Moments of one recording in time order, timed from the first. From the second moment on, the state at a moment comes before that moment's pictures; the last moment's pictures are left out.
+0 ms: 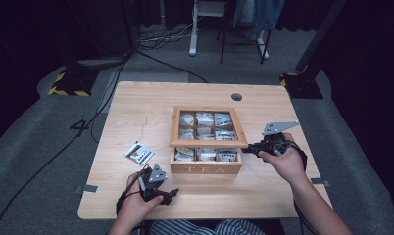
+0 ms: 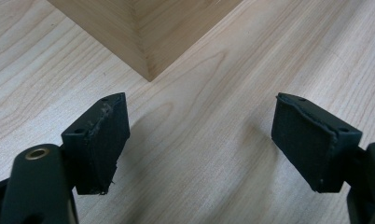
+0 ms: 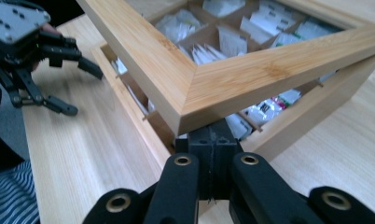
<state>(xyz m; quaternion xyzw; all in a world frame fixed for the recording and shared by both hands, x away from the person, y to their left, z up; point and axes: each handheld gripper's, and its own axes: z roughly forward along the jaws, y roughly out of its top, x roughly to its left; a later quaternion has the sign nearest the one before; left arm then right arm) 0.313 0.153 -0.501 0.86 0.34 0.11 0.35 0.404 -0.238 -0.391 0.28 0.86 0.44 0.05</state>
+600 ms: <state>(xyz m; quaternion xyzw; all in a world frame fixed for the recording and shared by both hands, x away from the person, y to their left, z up) 0.312 0.153 -0.502 0.86 0.34 0.11 0.36 0.400 -0.232 -0.394 0.27 0.89 0.38 0.01</state>
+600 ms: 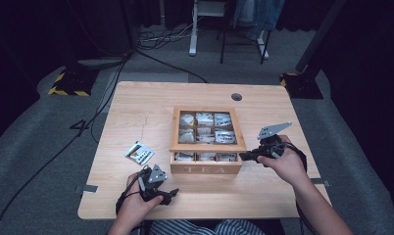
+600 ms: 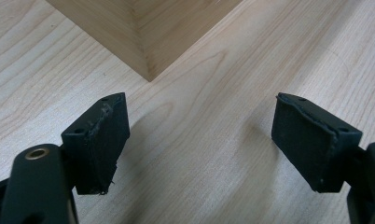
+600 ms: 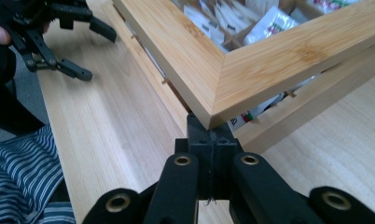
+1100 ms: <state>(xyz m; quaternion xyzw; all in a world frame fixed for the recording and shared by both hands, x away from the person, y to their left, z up) 0.312 0.154 -0.502 0.86 0.34 0.11 0.36 0.401 -0.228 -0.404 0.27 0.91 0.33 -0.02</state>
